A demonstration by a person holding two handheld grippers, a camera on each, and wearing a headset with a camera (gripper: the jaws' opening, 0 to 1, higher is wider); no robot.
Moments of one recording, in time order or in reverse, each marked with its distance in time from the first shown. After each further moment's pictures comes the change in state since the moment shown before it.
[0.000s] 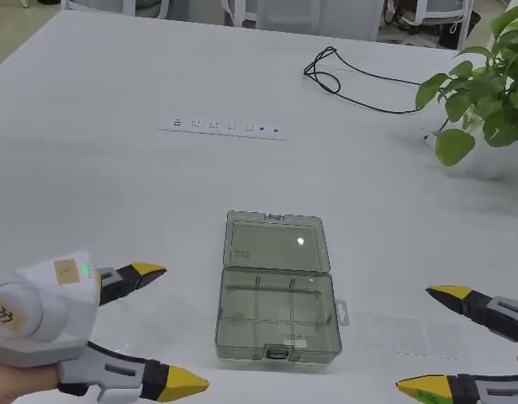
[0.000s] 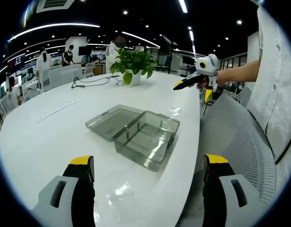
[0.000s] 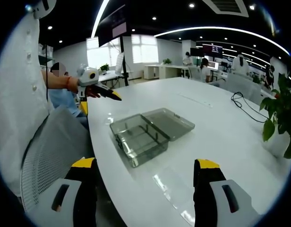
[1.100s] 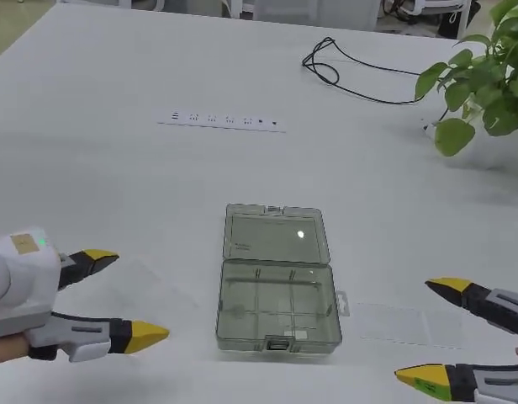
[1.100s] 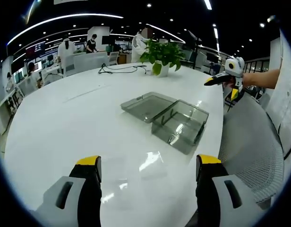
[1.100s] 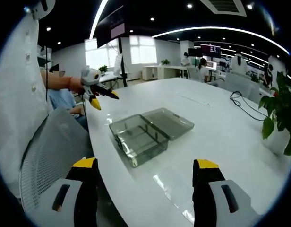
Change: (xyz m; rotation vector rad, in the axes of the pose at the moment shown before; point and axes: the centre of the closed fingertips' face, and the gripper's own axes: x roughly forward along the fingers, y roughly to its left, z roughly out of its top) left arm -0.036 0.064 -0.031 -0.118 0.088 0.211; right arm 0.000 -0.001 -0.003 0.015 -0.011 -0.012
